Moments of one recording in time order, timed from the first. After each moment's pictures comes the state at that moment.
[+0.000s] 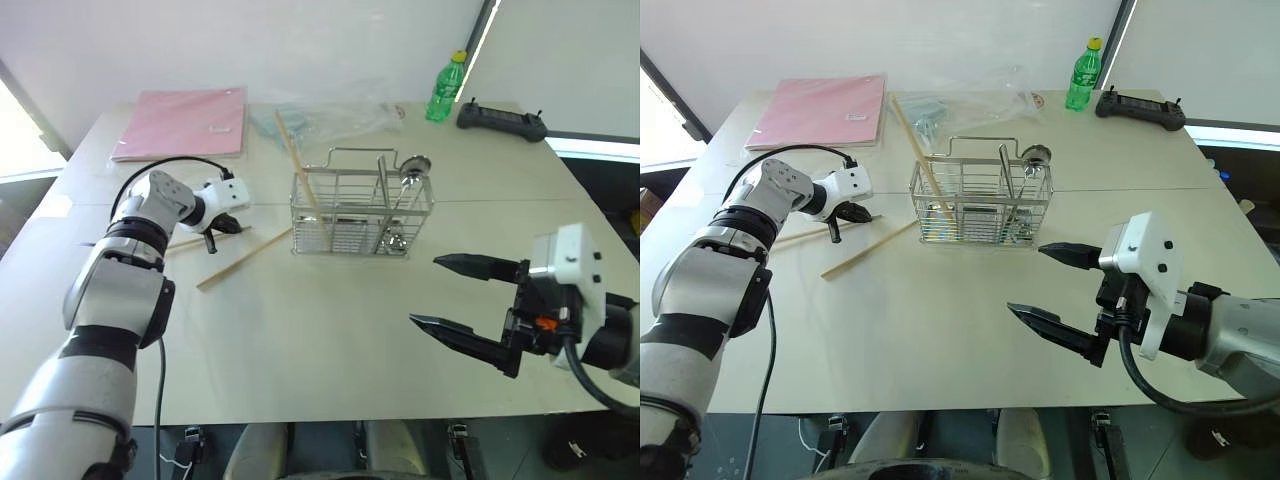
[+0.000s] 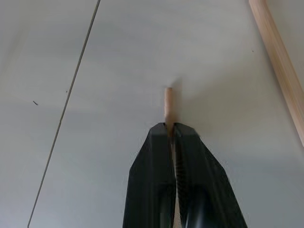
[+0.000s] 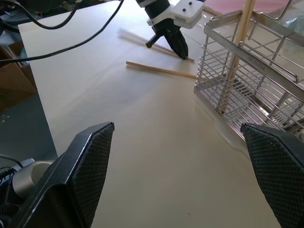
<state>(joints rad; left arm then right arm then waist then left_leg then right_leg) -1.22 0.52 -0.29 1.36 0.40 -0.11 -1.06 0.17 -1.08 -0.65 -0.92 1.31 0.84 0.52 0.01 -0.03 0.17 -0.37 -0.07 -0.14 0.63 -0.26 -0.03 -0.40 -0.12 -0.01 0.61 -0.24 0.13</state>
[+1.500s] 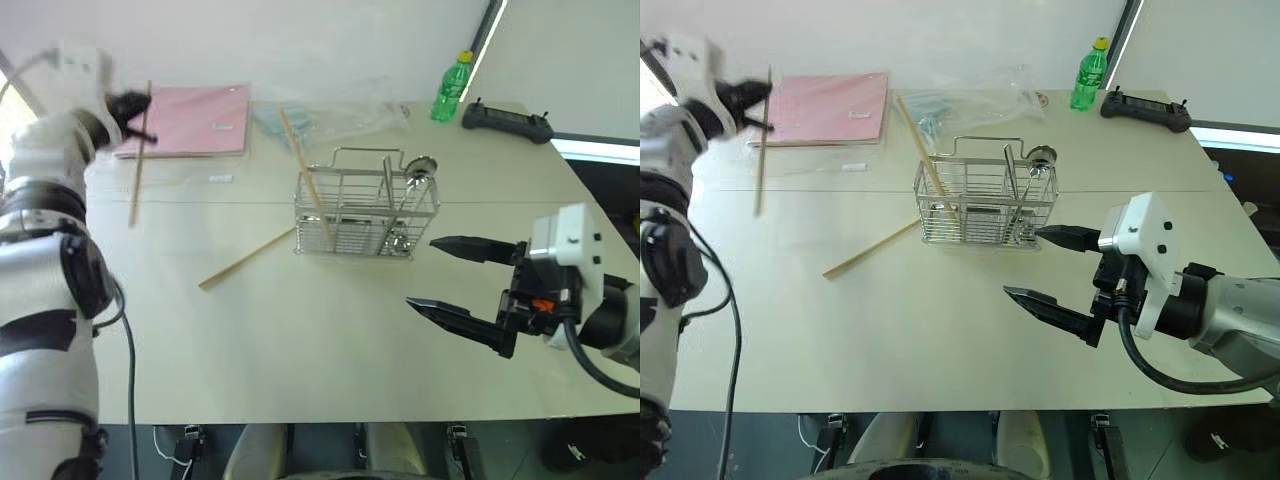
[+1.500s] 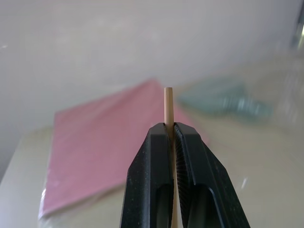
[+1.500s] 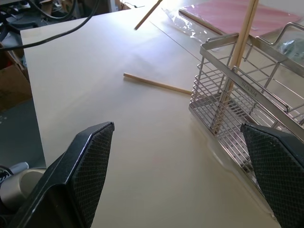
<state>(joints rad) -1.42 0.69 0.31 1.33 -0.06 -0.02 -0.70 0.05 -1.09 -0.56 -0.86 1.26 0.80 0.53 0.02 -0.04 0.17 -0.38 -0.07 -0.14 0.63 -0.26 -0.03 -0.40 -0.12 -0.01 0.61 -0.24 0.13</state>
